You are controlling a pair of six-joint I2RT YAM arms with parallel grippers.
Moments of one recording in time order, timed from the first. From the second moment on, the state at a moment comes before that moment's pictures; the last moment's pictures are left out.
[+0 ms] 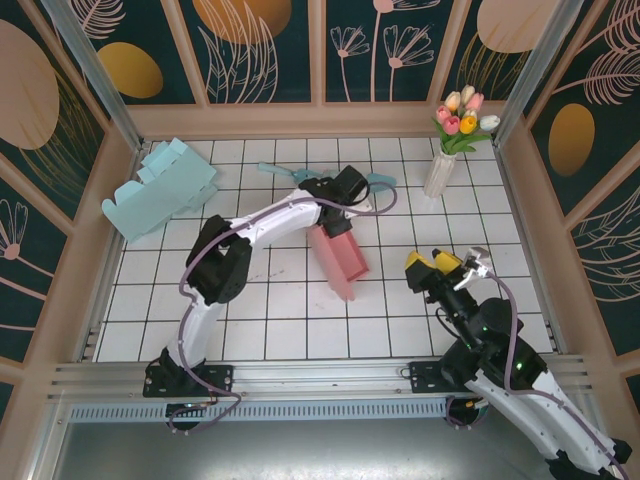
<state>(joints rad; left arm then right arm) -0.80 2.20 1.90 -0.81 -0.22 0.37 0.80 0.02 0.37 -0.31 0.32 0.58</state>
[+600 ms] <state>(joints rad) -0.80 1.71 1.78 -0.75 -0.54 -0.77 0.80 0.03 0.36 -0.31 0.32 0.58</state>
